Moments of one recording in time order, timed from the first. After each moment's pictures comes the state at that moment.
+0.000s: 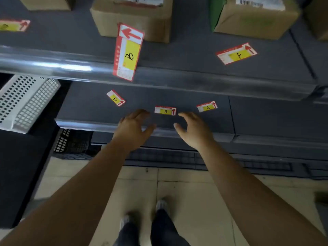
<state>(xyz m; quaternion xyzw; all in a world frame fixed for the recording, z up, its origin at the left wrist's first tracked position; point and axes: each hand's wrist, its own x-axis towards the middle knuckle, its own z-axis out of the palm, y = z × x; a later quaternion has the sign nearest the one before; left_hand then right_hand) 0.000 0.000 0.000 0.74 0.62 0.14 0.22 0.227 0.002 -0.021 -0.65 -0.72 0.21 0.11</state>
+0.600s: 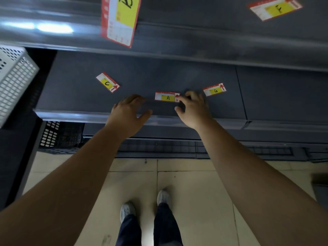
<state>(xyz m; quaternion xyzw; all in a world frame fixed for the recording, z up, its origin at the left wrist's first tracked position) -0.024 0.032 -0.052 0.77 0.59 0.15 0.20 0.214 0.047 -0.081 -0.68 -0.73 0.11 0.04</state>
